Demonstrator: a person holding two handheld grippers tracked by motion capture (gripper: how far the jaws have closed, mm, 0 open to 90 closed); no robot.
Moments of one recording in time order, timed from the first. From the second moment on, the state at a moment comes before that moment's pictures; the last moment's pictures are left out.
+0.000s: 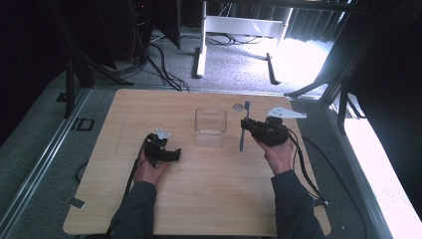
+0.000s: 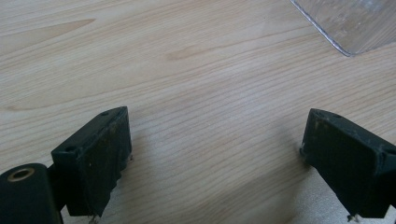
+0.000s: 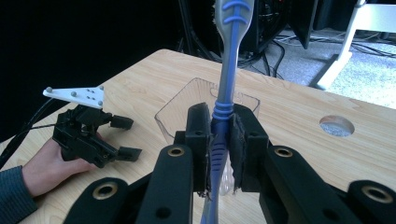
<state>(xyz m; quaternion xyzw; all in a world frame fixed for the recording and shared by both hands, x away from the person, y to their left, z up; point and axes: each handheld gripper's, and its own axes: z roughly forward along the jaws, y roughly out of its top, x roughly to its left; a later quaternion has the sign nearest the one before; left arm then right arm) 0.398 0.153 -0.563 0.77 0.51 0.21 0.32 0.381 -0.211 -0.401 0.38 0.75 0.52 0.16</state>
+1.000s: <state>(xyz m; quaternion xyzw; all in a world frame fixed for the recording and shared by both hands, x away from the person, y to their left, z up) 0.398 0.153 -0.563 0.77 0.51 0.21 0.32 0.388 -0.204 -0.396 0.36 0.73 0.56 0.16</state>
